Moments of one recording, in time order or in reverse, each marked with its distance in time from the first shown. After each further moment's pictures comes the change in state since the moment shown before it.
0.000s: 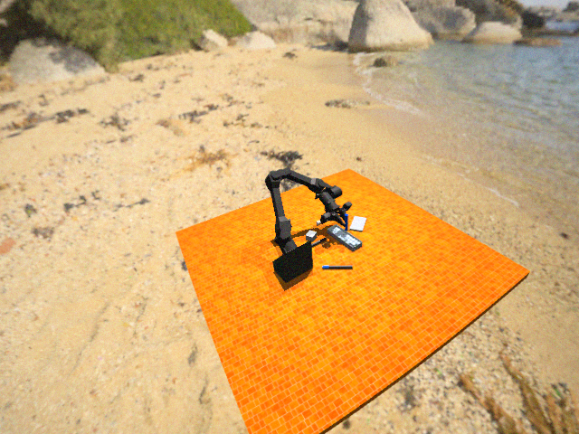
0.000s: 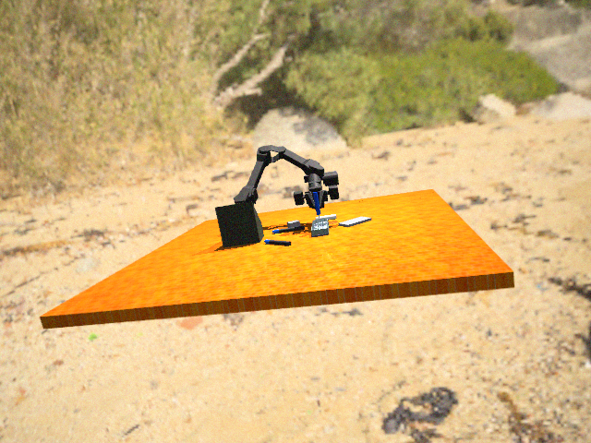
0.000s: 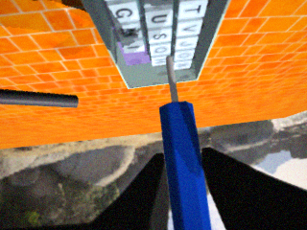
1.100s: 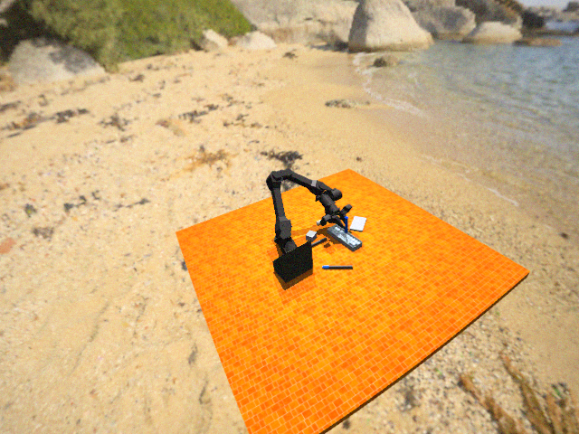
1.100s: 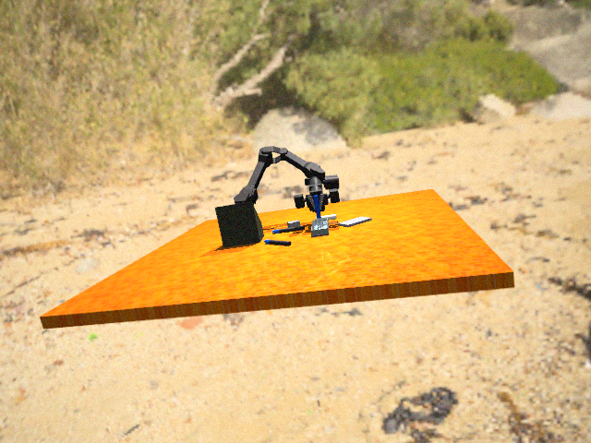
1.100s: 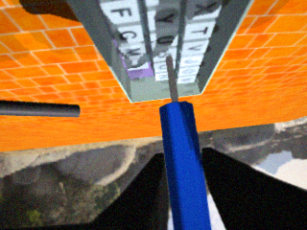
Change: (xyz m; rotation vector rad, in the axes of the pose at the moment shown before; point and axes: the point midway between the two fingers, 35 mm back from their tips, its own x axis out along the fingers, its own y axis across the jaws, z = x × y) arm 0.007 0.001 0.012 -0.003 0.001 0.007
